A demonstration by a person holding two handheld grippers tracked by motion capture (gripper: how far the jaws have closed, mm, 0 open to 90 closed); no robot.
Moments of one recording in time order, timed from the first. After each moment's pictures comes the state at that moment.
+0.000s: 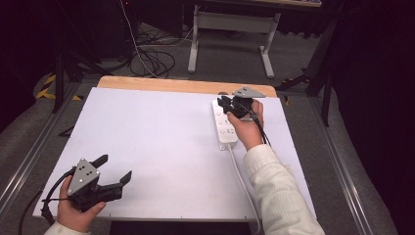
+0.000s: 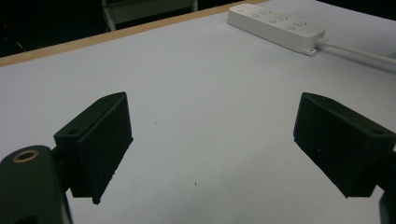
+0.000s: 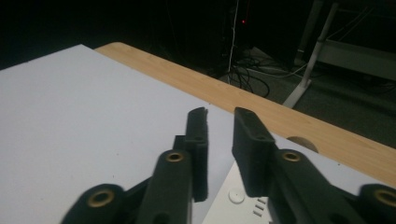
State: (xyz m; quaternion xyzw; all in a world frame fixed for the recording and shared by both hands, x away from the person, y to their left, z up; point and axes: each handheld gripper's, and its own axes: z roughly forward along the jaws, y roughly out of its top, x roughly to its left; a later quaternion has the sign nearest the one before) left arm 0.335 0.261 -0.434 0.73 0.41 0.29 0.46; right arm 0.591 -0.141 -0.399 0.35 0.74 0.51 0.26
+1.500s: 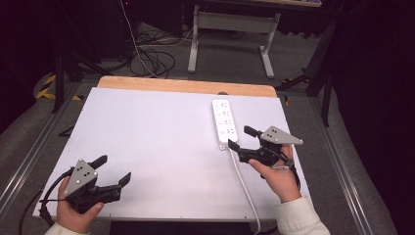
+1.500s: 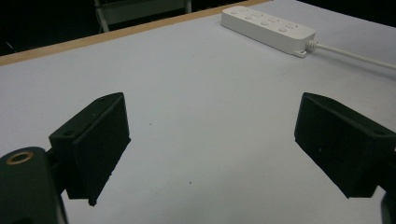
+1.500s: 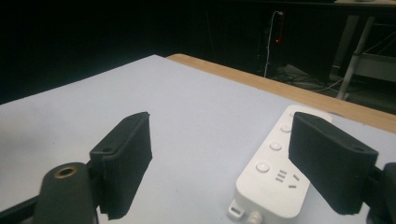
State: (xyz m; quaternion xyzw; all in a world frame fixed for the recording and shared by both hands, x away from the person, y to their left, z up) left arm 0.332 0.264 -0.432 0.73 0.41 0.28 0.47; right arm 0.454 -0.198 -0.406 0.31 0.73 0.57 0.21
